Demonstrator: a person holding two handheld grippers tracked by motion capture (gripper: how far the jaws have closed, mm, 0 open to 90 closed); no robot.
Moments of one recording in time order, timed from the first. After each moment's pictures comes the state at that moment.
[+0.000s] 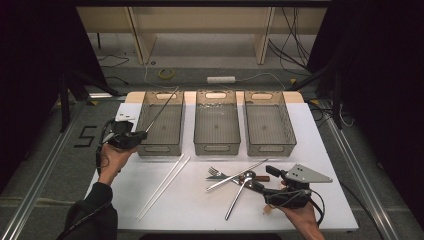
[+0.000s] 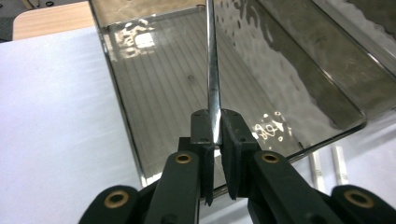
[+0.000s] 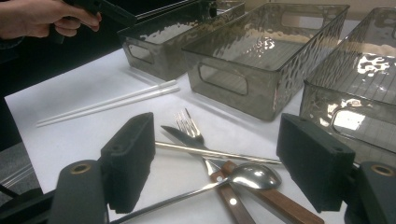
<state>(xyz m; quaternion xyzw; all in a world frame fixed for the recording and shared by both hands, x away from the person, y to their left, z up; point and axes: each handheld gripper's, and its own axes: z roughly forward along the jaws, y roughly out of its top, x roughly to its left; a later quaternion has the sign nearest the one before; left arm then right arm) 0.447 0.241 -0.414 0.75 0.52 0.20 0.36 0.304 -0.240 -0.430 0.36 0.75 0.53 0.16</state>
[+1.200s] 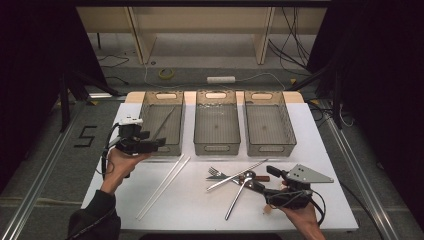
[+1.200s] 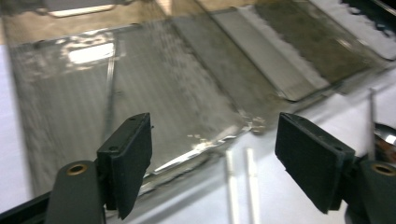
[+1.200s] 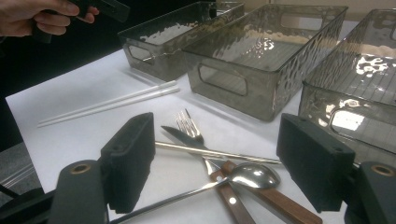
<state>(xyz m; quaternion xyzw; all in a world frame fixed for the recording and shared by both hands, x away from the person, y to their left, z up) 0.419 0.206 -0.395 0.75 0.48 0.15 0.42 0.303 -0.242 -0.429 0.36 0.75 0.53 0.16</state>
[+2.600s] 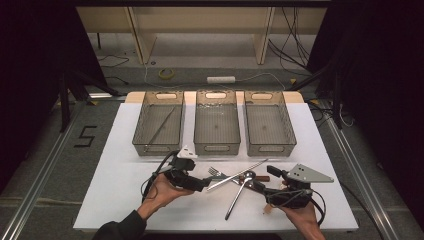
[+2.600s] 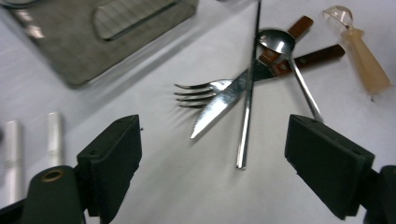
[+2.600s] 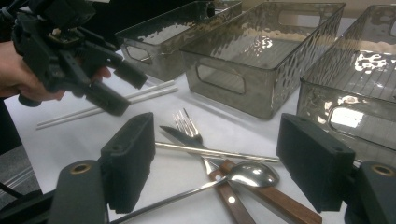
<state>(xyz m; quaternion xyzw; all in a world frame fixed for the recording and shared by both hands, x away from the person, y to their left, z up) 0.371 0.086 -0.444 0.85 0.37 0.05 0.38 0.305 -0.243 -0.430 0.37 0.75 0.53 0.16</state>
